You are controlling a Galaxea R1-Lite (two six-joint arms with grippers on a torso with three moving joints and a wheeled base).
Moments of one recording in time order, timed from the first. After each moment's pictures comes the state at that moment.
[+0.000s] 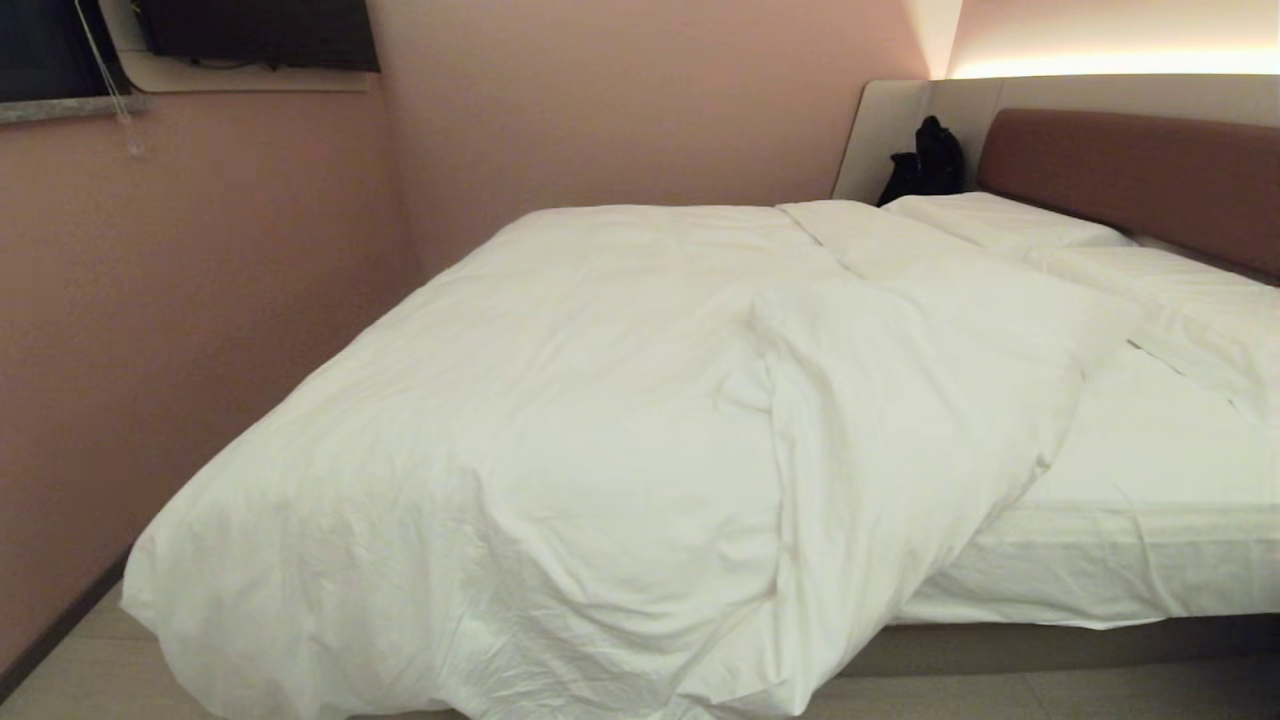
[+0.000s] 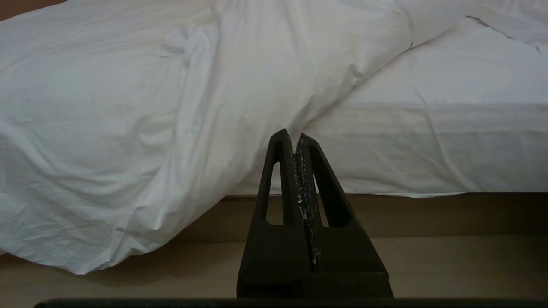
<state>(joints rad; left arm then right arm) 0.00 0.00 0.00 0.00 0.02 0.00 -0.02 0.00 0.00 -0.04 0.00 0.01</state>
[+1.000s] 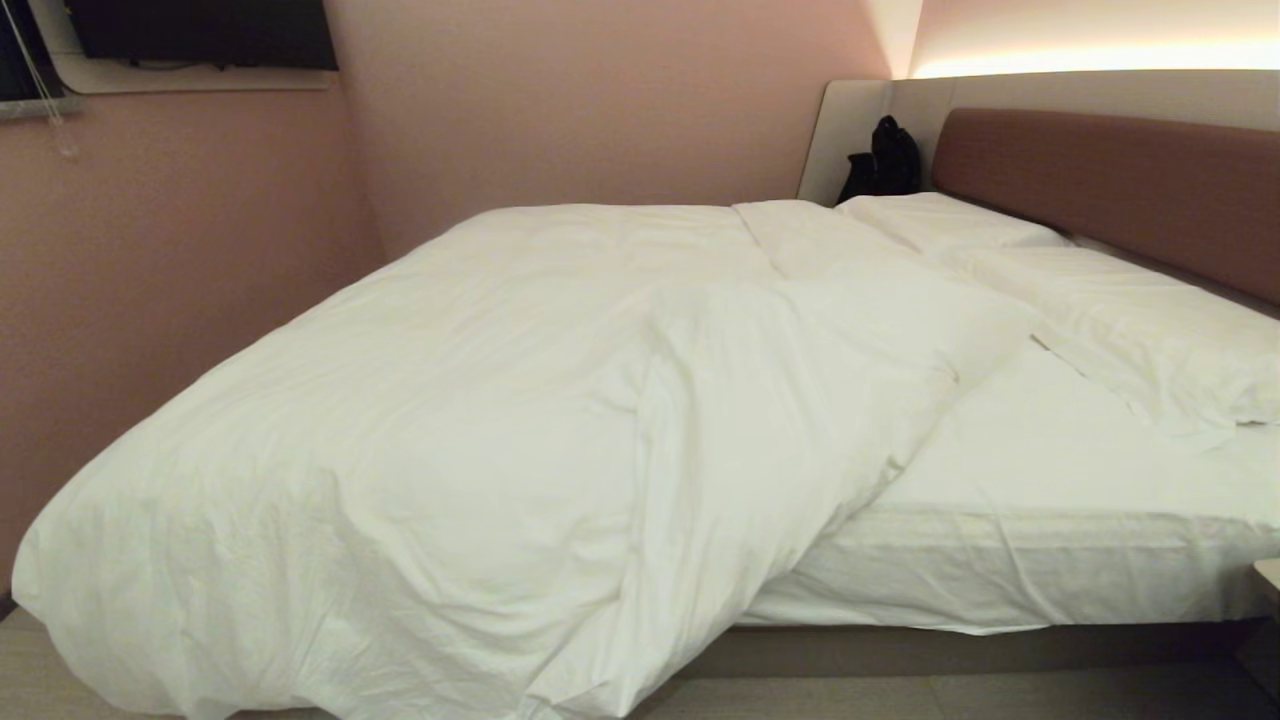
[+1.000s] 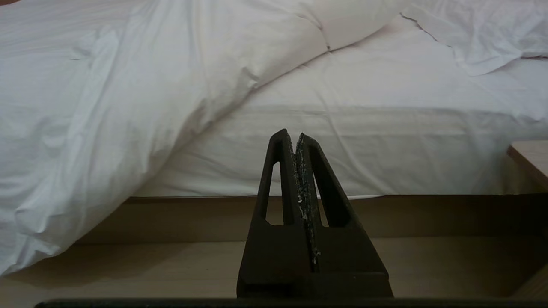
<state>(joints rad) 0.00 0.00 0.00 0.00 0.02 -0.01 -0.02 0.00 0.00 -0.04 0.00 0.01</state>
